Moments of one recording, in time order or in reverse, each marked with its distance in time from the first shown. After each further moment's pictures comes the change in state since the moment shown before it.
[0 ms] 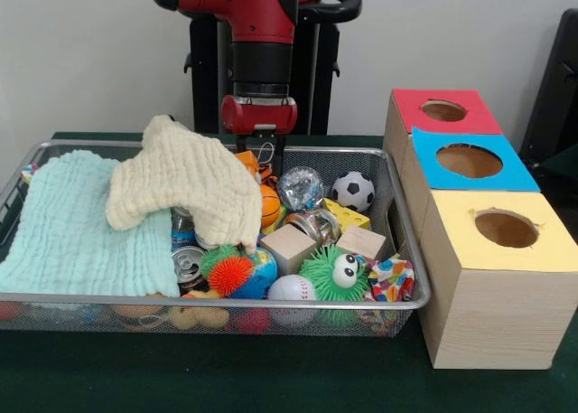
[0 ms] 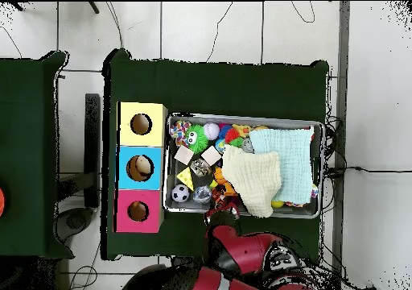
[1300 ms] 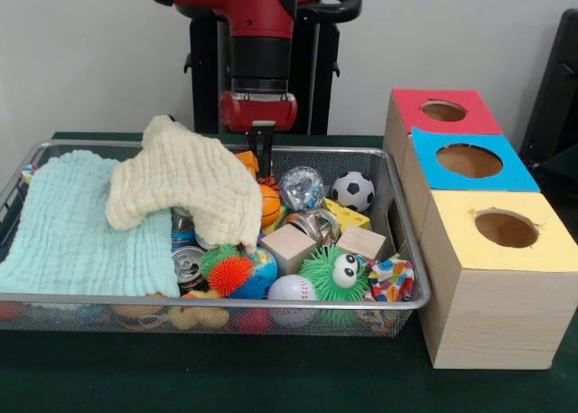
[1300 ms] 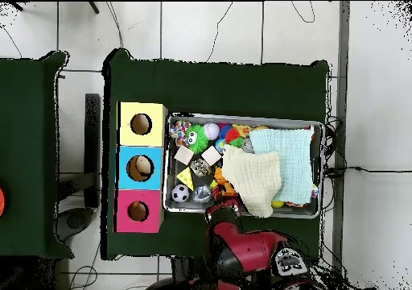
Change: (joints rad) arm -0.054 -0.078 0.062 0.020 0.000 0.085 0.000
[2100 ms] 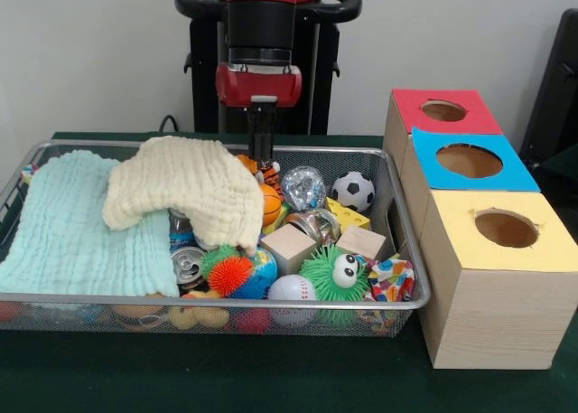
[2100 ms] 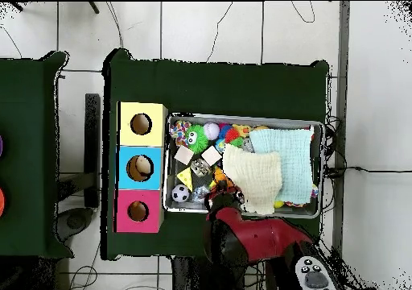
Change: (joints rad) arm -0.117 -0.231 0.200 0.030 0.017 0.243 0.000
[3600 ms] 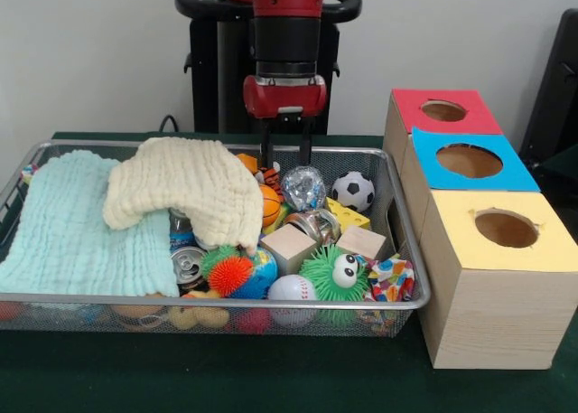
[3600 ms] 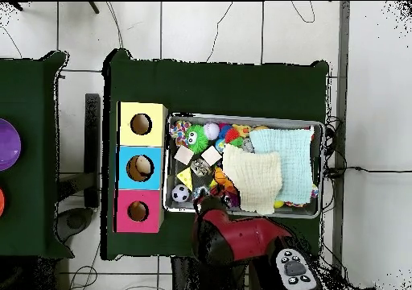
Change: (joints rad) arm 0.081 0.067 -0.045 0.002 0.048 0.001 0.000
